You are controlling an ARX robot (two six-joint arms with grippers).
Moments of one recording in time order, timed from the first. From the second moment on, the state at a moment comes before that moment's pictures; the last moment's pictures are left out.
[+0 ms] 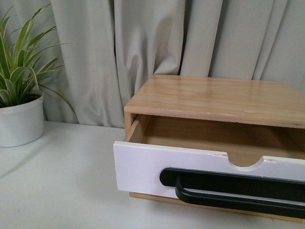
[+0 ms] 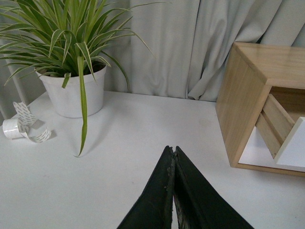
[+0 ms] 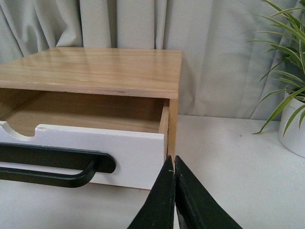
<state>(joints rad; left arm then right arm) 0.00 0.20 0.05 0.15 0.00 -0.01 0.00 0.01 0.01 0.00 0.00 -0.01</state>
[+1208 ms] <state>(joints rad) 0.00 0.00 0.01 0.00 0.00 0.00 0.00 0.00 0.01 0.00 0.00 -0.01</state>
